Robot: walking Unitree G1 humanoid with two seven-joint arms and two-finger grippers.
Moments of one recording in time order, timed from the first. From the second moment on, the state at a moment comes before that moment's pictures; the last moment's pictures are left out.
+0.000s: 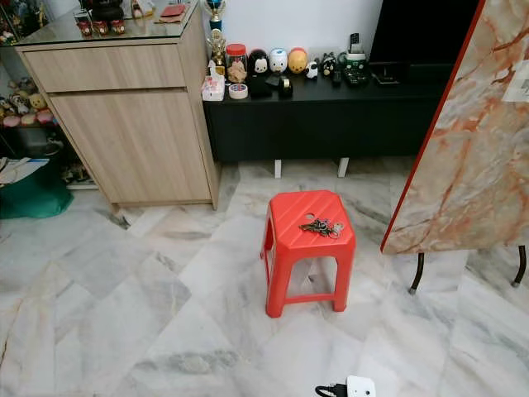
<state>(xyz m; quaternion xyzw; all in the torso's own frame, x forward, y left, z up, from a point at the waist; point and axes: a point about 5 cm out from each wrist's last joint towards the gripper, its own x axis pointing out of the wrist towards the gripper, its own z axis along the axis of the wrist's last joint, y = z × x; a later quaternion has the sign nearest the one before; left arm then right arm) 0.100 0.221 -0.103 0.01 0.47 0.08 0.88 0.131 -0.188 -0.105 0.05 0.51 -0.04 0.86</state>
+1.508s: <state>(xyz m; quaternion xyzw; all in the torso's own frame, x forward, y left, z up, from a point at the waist) 0.106 0.222 -0.101 0.01 0.46 0.09 0.88 0.138 -0.187 -0.102 0.04 0.50 -0.02 0.86</state>
